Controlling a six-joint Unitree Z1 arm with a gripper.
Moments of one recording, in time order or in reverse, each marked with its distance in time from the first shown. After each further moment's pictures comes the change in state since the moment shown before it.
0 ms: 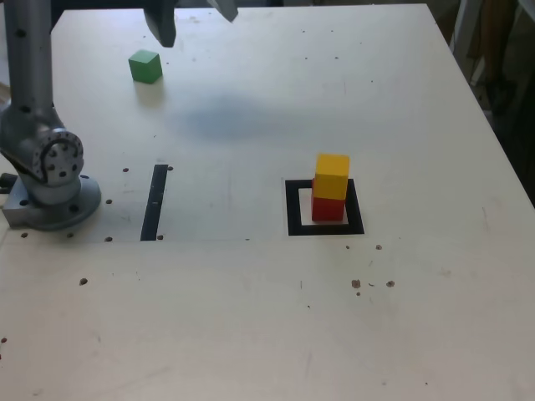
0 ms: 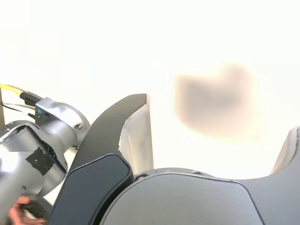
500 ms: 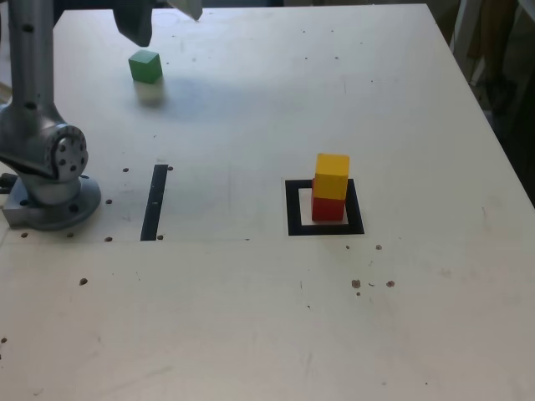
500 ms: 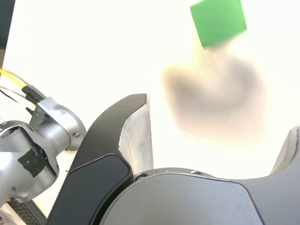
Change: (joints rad) arm 0.208 0.082 -0.010 -0.008 0.033 -0.056
